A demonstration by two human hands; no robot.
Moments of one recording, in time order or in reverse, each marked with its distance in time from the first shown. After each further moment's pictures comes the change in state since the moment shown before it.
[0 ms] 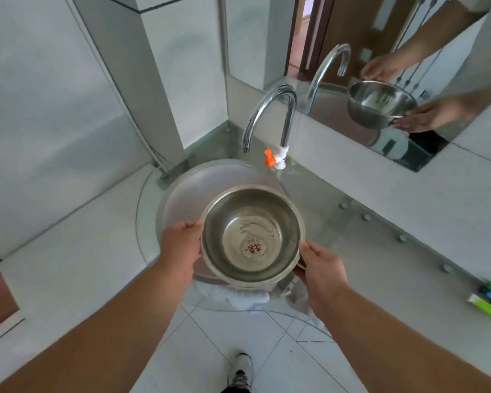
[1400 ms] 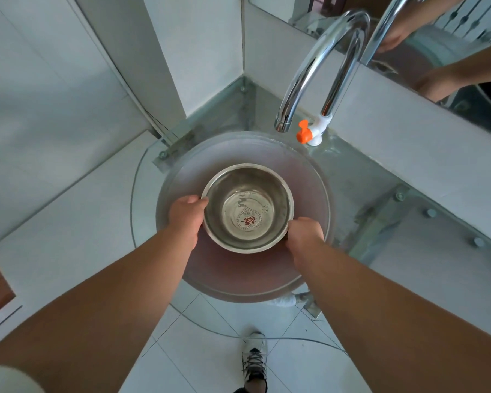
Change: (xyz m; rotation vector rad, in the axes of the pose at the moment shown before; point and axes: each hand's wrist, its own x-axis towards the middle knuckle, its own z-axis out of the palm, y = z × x) left_hand 0.201 -0.054 0.024 0.044 -0.008 -0.133; right_hand 0.174 0.037 0.124 -0.224 0.082 0.284
